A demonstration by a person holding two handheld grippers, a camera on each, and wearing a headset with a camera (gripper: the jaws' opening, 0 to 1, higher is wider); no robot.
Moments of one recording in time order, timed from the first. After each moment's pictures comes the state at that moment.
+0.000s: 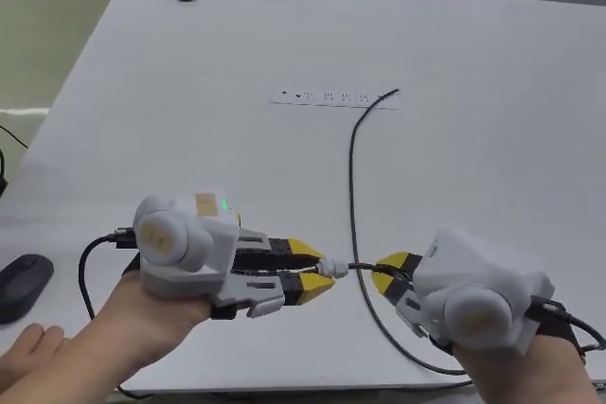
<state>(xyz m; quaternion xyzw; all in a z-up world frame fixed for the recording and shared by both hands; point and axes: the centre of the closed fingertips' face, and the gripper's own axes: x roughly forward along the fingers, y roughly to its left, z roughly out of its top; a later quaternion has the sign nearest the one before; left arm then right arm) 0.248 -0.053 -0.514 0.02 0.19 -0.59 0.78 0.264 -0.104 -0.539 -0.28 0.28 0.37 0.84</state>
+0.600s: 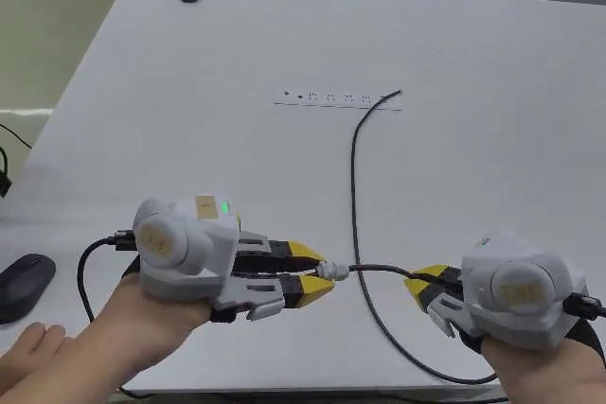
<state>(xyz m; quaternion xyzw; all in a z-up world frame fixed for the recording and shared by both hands) 0.247 -0.055 -0.516 0.02 0.19 -0.59 0.79 0.273 -0.158 -0.571 -0.16 0.35 0.30 0.87</state>
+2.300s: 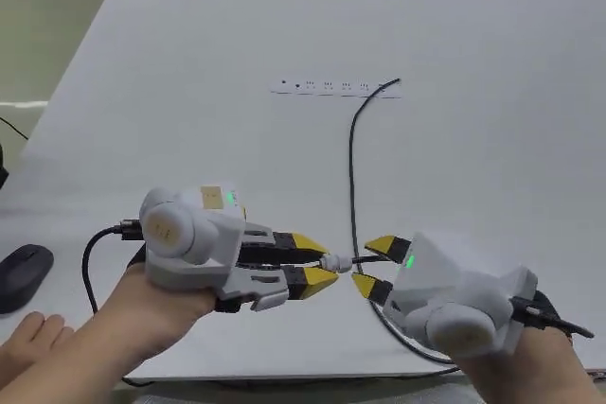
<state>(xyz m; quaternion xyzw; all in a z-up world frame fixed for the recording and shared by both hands) 0.244 -0.065 -0.519 0.03 0.20 -0.59 0.78 0.254 -0.079 -0.533 -0.37 0.22 0.42 0.80</state>
